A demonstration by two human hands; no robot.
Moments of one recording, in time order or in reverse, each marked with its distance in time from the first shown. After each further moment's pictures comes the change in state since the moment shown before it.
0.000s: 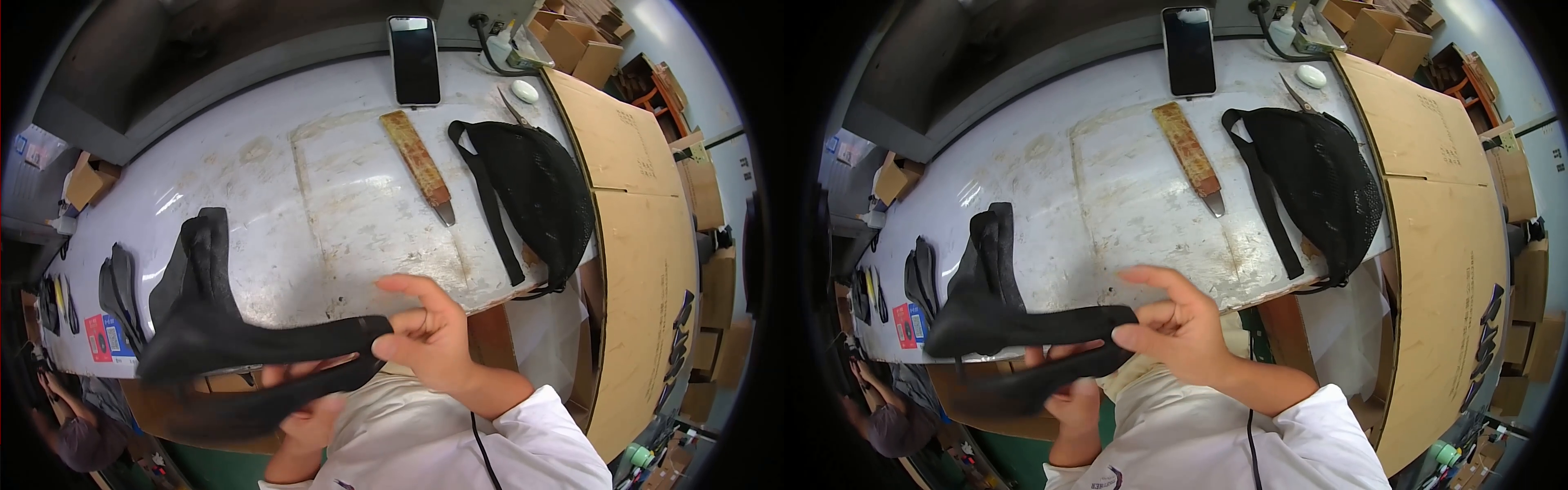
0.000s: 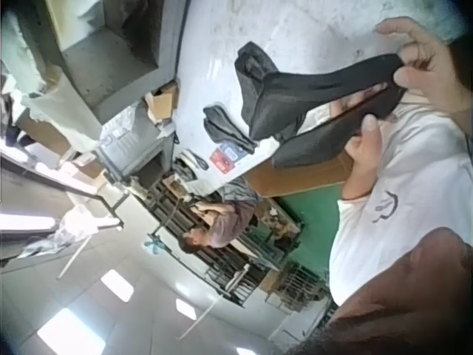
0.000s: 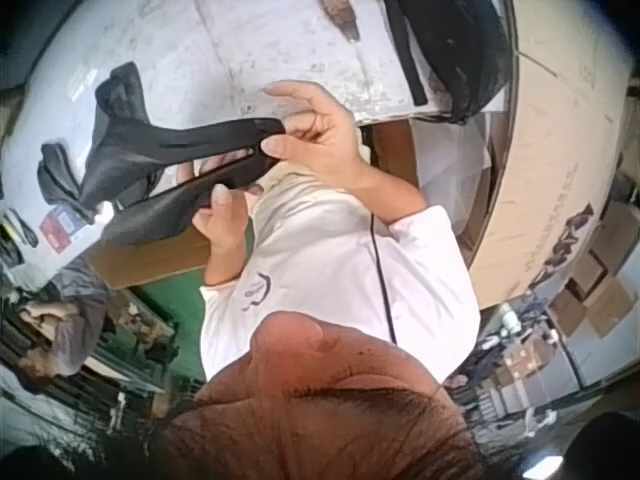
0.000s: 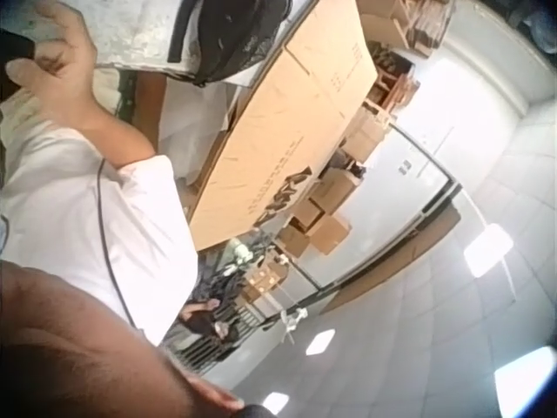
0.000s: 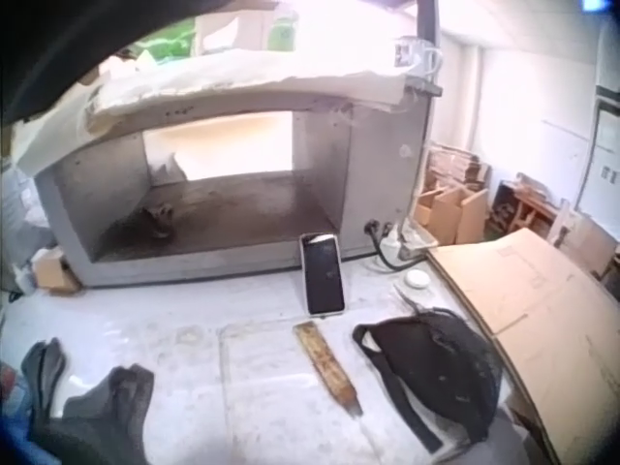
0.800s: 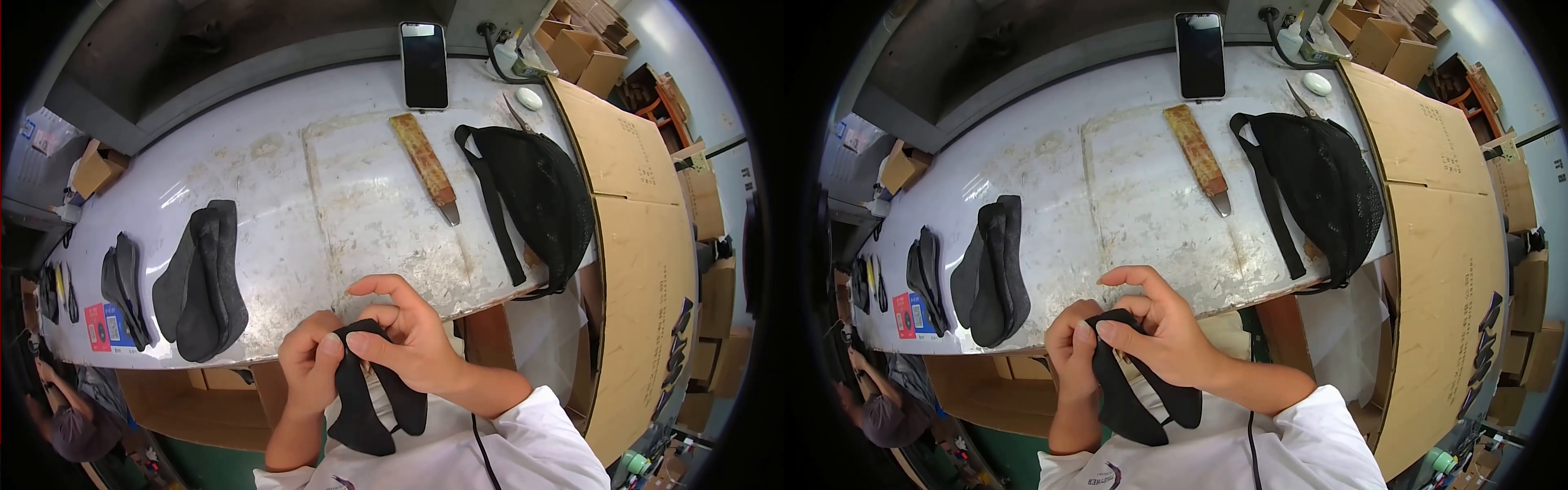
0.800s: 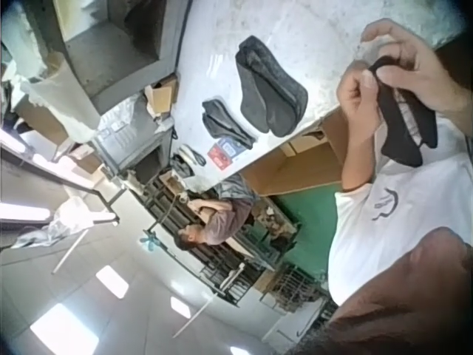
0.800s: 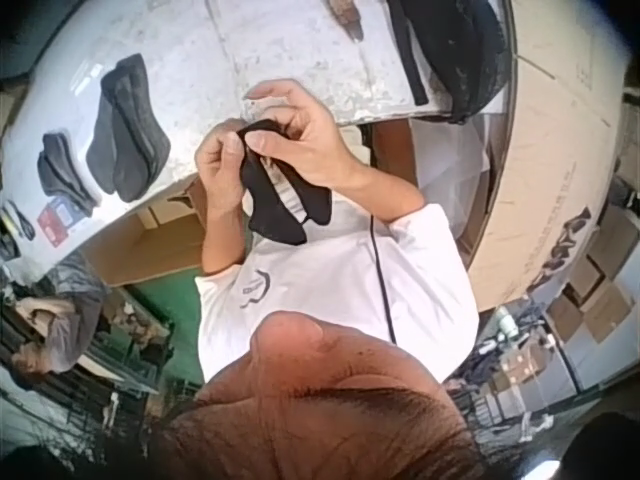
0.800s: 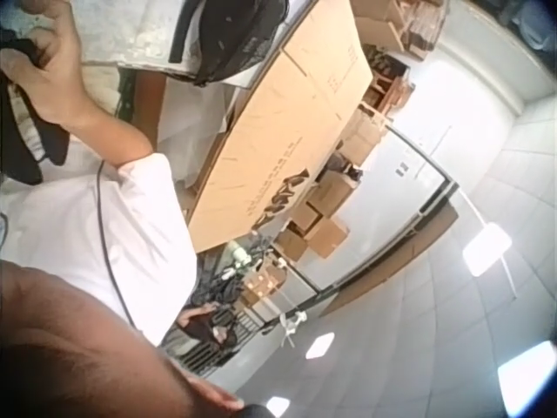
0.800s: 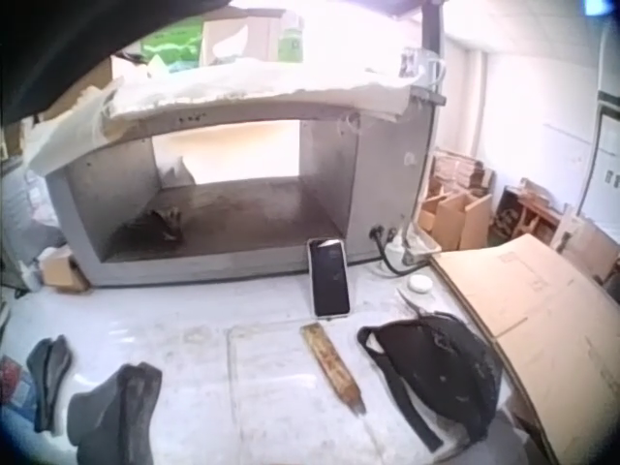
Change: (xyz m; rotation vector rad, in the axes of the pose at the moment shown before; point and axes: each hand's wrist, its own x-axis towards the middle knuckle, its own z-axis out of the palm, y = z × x) left_hand 0.029 -0.014 -0.012 -0.177 -0.123 -0.313; right_hand 0.008 0.003 0.023 0.042 -0.067 0.139
